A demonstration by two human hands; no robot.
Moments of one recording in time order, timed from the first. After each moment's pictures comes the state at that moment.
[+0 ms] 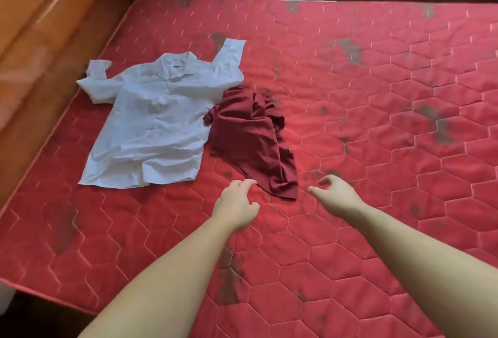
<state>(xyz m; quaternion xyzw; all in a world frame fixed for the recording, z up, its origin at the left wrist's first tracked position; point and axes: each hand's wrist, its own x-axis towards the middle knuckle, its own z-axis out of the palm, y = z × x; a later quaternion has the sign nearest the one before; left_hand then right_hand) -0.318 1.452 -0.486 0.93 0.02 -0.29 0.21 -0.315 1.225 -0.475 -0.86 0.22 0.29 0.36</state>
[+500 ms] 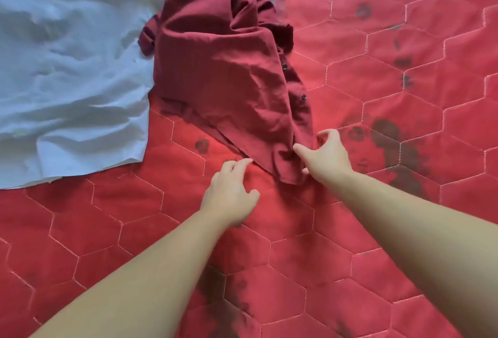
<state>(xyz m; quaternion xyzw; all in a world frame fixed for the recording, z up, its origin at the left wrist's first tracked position) -0.259 1.476 -0.712 0.90 0.01 -0.37 0.21 -0.235 1.286 -0.726 -0.80 0.38 0.22 0.41</state>
